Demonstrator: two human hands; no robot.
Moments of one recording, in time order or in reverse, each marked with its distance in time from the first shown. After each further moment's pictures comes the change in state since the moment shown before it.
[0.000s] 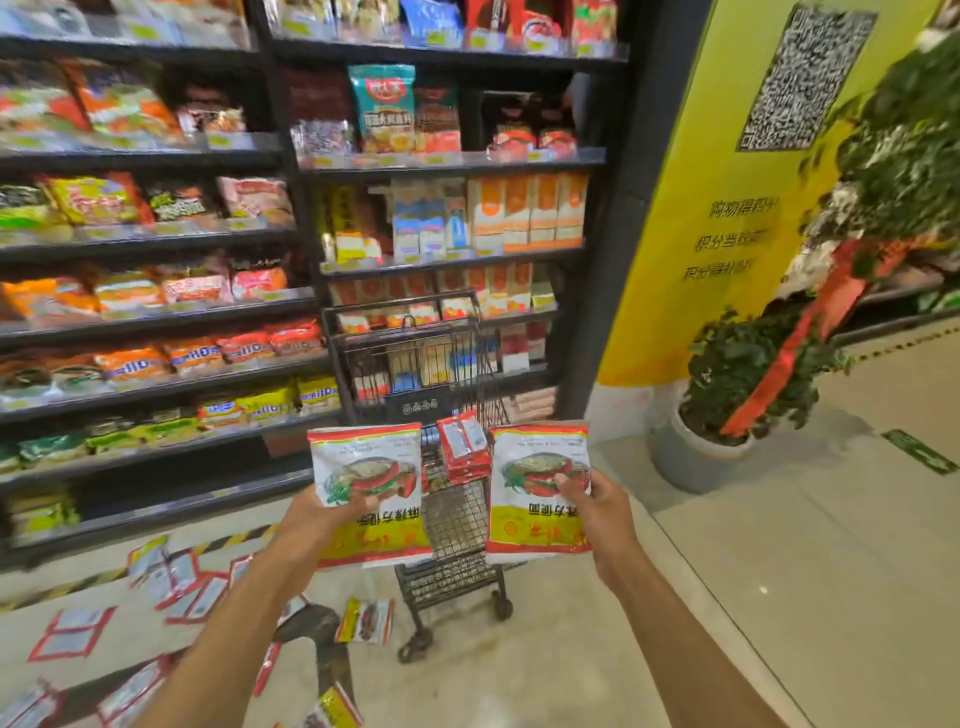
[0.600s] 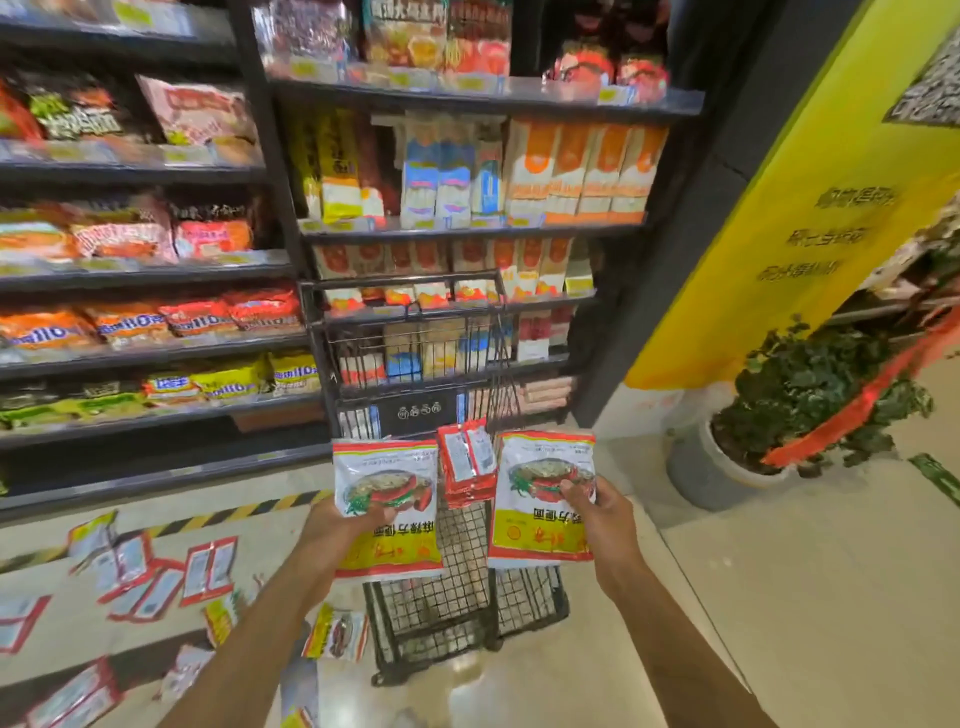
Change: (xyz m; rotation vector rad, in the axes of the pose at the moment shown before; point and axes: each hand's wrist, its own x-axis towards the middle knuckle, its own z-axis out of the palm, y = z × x) left_hand 0.277 -0.032 0.022 0.001 -0.010 -0.213; right_hand 0.249 0.012 0.105 -0.110 0.017 0.136
